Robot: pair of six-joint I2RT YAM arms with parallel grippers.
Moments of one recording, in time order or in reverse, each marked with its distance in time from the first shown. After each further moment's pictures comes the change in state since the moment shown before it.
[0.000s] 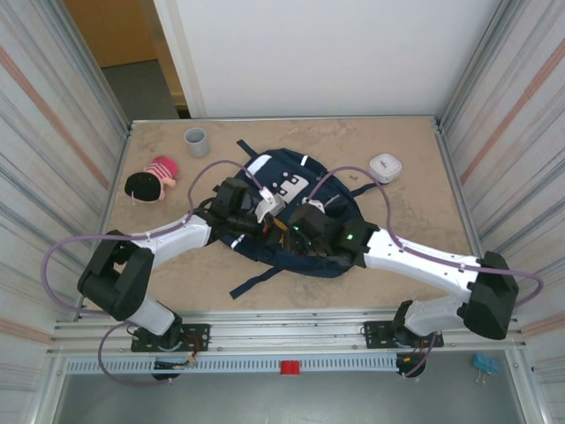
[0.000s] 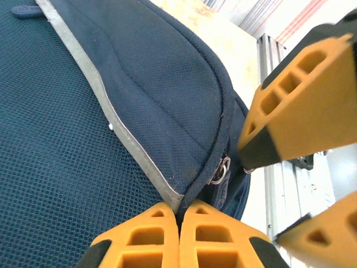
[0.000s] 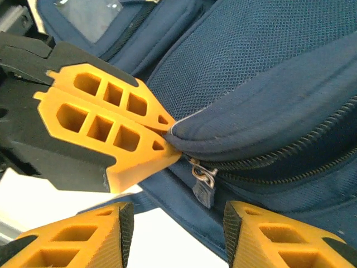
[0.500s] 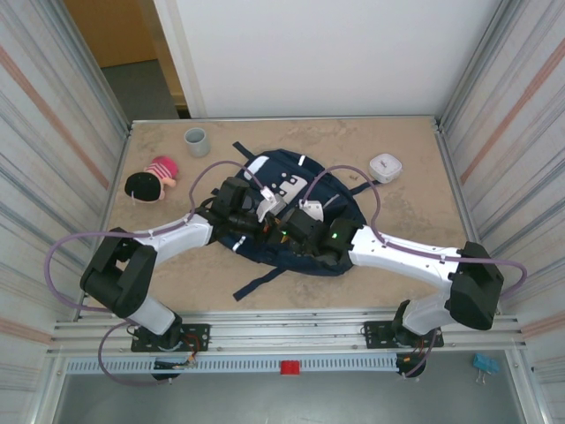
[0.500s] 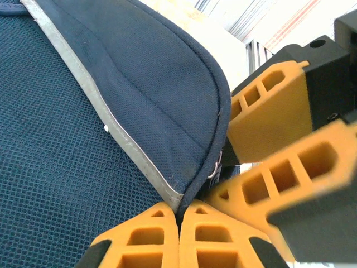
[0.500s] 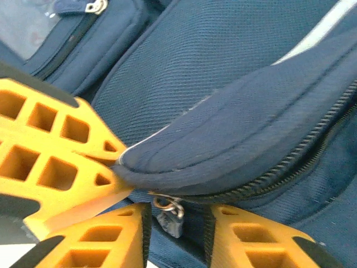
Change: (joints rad) left arm 0.002 0.016 0.004 0.024 0.035 -0.037; right arm 0.010 0.077 0.031 -0.077 0.165 0.032
